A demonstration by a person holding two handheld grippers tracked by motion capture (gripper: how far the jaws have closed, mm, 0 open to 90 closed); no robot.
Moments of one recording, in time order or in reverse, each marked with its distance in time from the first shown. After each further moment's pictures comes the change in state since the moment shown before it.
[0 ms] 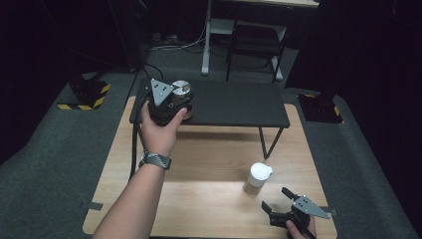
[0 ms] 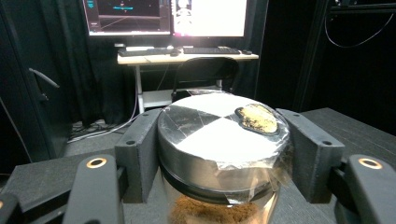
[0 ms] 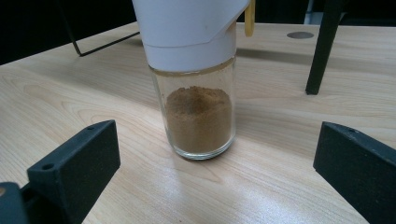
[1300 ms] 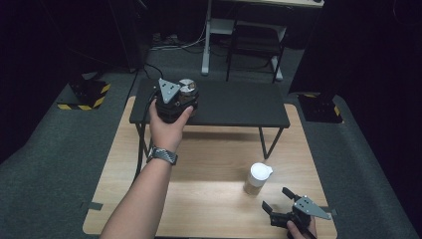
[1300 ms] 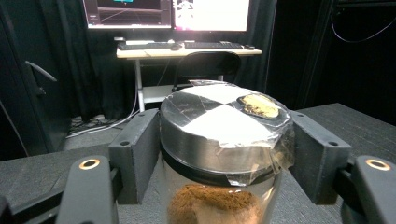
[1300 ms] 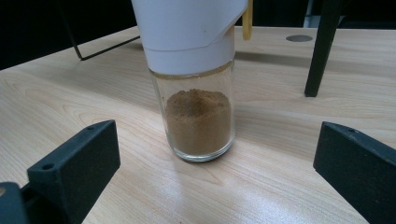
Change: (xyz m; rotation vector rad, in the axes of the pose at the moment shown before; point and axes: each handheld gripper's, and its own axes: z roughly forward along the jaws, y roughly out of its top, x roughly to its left) left arm -0.004 -0.011 0.024 0.017 0.005 -0.009; right arm -0.001 -0.003 -0.001 -0.015 0.001 0.008
